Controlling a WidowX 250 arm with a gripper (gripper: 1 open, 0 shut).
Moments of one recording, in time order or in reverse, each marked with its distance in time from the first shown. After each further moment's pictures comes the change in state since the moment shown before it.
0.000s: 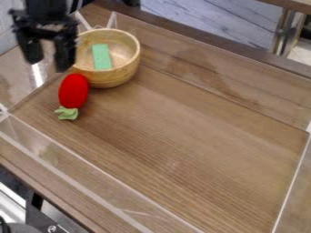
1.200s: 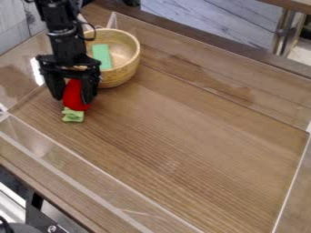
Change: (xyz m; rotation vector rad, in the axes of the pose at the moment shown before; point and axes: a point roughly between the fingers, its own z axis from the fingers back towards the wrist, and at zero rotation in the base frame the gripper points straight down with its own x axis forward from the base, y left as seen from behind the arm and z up) arm 0.038 -0.032 -0.071 -0.049 0.003 0.053
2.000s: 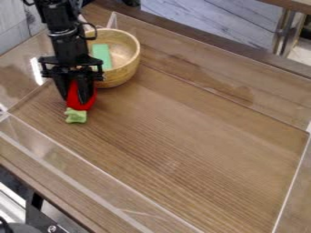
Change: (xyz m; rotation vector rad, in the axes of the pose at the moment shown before) arm -0.008 0.011 0.002 -0.061 0.024 0.025
